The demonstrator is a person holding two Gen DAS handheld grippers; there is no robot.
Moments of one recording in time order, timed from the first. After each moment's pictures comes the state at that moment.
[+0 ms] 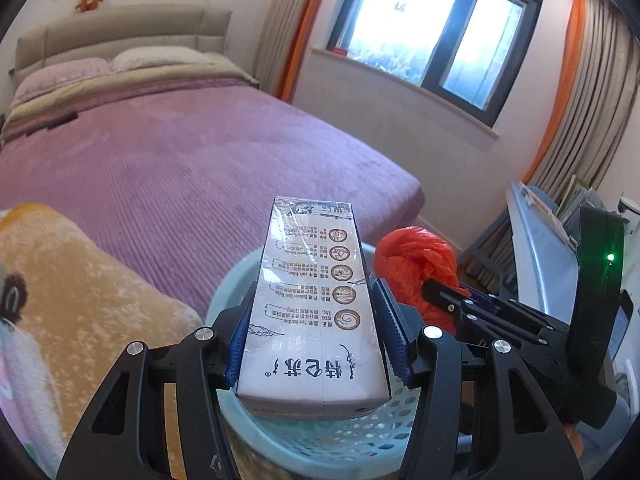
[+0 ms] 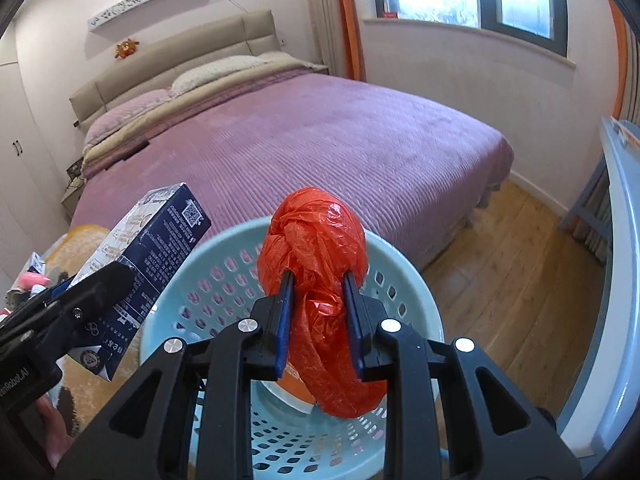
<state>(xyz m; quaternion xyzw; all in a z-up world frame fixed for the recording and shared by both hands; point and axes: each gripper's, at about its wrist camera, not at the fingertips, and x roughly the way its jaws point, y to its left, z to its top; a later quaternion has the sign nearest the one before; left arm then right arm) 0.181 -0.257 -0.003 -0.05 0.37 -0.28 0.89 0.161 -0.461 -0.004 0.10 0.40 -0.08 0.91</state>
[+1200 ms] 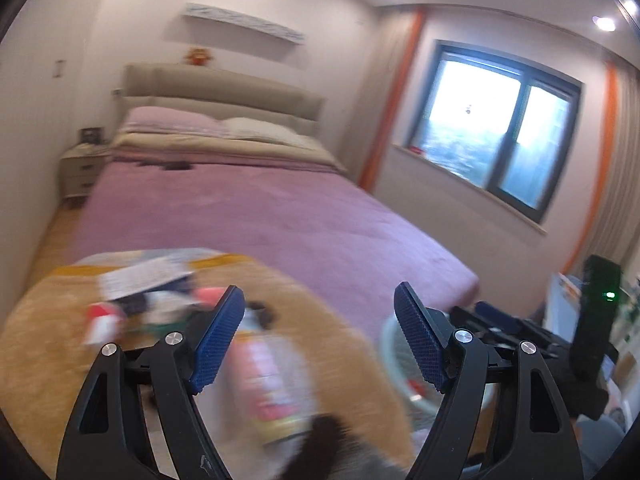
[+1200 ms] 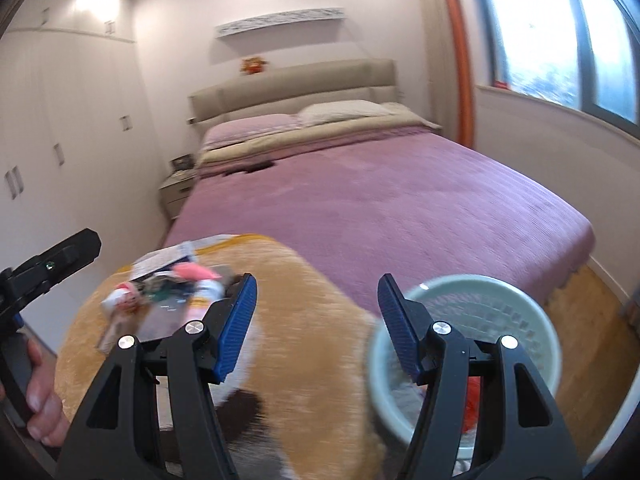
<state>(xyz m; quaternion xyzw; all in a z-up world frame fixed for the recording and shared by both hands) 0.071 -0.018 0.108 -0.12 0.25 -0.12 0.96 0.103 -0.252 0.101 0.03 0.30 0.12 0.95</state>
